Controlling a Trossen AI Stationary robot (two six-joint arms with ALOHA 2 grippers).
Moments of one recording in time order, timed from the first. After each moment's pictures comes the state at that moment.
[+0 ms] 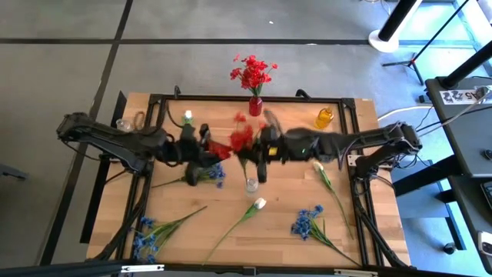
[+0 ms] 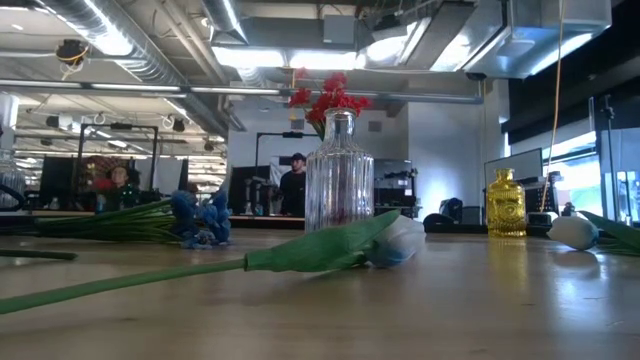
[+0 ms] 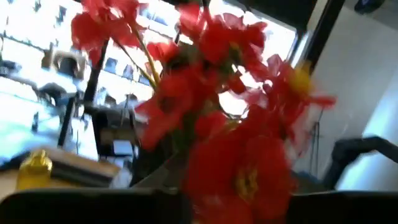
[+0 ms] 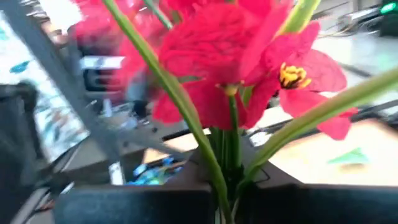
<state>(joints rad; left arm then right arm) -0.24 1.09 0.89 0.39 -0.23 -0.32 0.14 1.55 1.43 0.02 0.17 0.36</state>
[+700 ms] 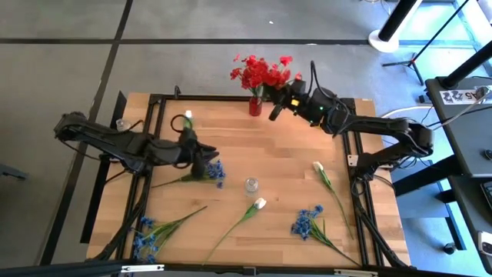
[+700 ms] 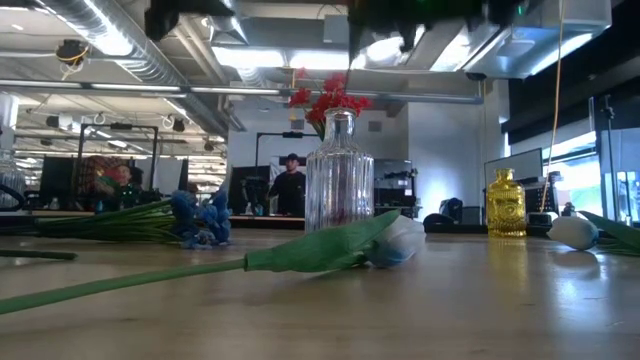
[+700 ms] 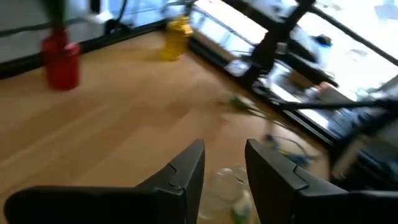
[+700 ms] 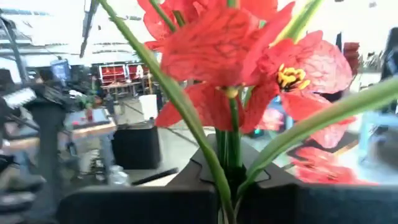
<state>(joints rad) -0.26 1.01 0.89 -0.35 -0.55 -0.75 -0.34 1.37 1.00 0.59 0.17 0.06</state>
